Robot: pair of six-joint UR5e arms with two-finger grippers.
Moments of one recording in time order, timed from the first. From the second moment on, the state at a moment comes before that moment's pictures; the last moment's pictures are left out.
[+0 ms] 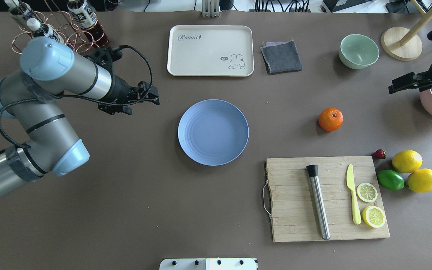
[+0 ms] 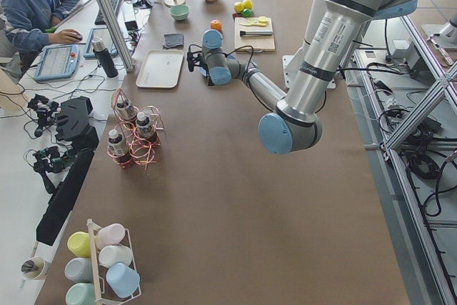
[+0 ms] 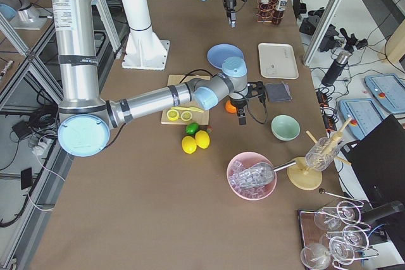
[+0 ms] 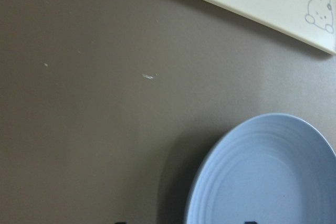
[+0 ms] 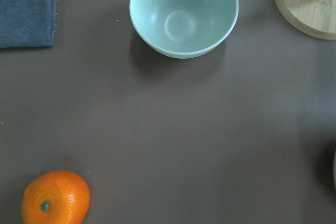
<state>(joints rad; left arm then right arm) -0.81 -2.03 -1.67 -2.07 -2.14 -1.35 1.10 -1.46 1.77 -1.22 2.14 0.68</state>
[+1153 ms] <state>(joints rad) -1.52 -1.62 -1.85 -1.55 -2.45 -0.23 0.87 -1.25 1.62 -1.29 2.04 0.88</state>
